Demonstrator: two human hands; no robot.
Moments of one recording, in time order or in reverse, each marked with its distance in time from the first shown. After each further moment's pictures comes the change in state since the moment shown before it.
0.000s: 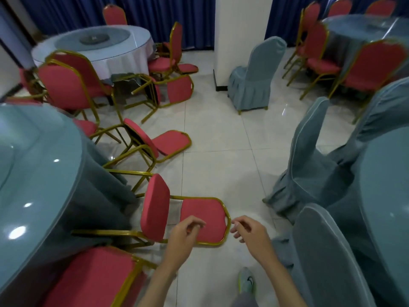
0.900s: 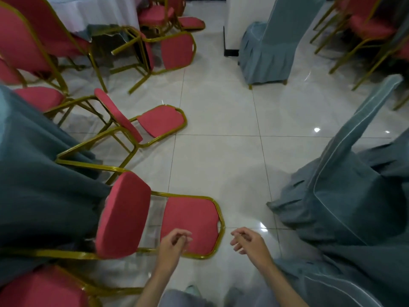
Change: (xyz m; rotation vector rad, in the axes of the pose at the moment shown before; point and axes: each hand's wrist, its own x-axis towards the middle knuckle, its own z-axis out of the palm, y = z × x) left_hand 0.220 -0.194 0.150 -0.303 0.074 -0.580; right_hand 0.287 0.200 -0.015 0.036 -0.149 0.352
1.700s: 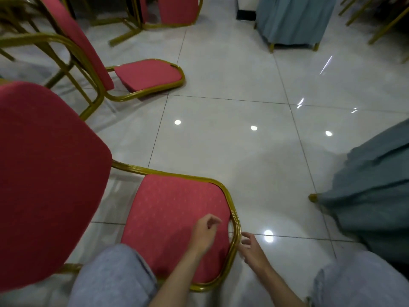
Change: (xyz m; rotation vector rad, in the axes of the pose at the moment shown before) left_hand 0.374 -0.374 0.182 0.223 -0.120 0.190; right_hand 0.401 0.423 0.143 -0.059 0.039 0.176
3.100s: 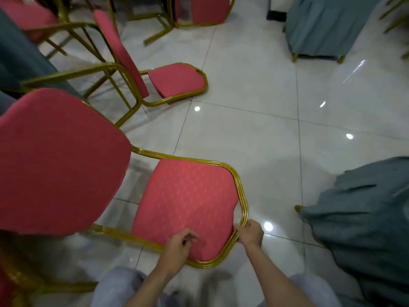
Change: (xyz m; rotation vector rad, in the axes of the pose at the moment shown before) left_hand -0.191 0.141 -0.128 0.084 0.045 -0.095; right_hand -0.128 -0.162 -0.051 -0.137 0.252 0.108
